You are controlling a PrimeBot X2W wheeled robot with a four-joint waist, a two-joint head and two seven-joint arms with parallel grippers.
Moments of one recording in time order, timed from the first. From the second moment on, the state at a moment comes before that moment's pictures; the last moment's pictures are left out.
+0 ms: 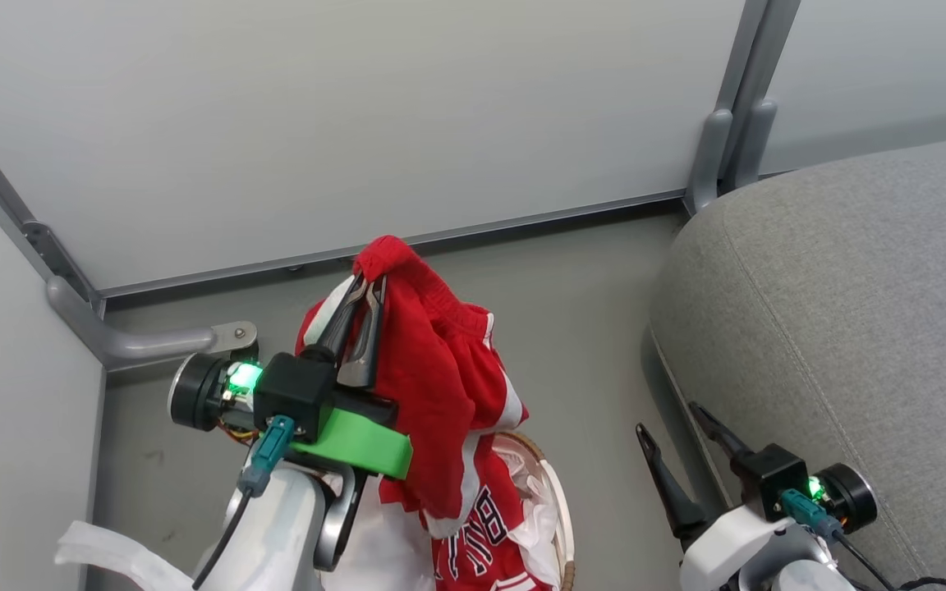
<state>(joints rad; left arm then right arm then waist) -0.30 0.05 -0.36 0.22 -0.10 -0.04 -0.26 -0.12 -0.08 0.21 0.35 0.07 0.13 -0.26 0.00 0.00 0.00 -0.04</state>
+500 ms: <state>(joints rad) -0.35 0.05 -0.44 0.19 -0.13 -0.03 -0.26 -0.18 -0.09 0.51 0.34 0.10 0.13 -0.26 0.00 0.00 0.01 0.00</state>
